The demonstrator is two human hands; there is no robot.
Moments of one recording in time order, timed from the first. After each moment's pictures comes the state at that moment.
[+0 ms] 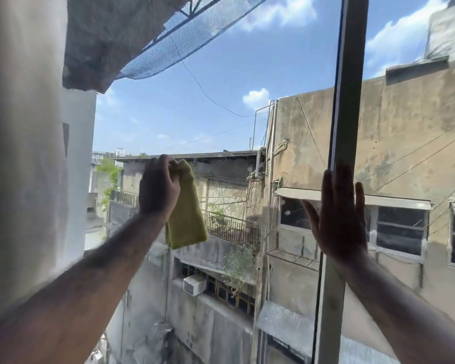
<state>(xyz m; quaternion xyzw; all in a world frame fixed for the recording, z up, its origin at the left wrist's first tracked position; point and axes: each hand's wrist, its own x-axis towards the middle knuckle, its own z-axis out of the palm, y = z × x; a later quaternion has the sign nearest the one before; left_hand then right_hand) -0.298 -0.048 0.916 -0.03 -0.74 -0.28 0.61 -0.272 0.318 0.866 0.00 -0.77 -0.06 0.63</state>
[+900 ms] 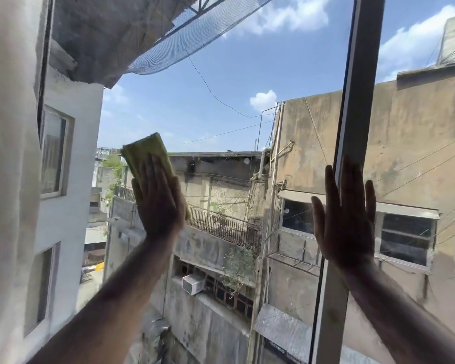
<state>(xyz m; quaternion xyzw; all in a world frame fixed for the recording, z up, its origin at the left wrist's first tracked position) -0.362 -0.014 0.847 0.05 -0.71 -0.24 0.66 -0.299 0.331 0.857 0.04 -0.72 -0.05 0.70</state>
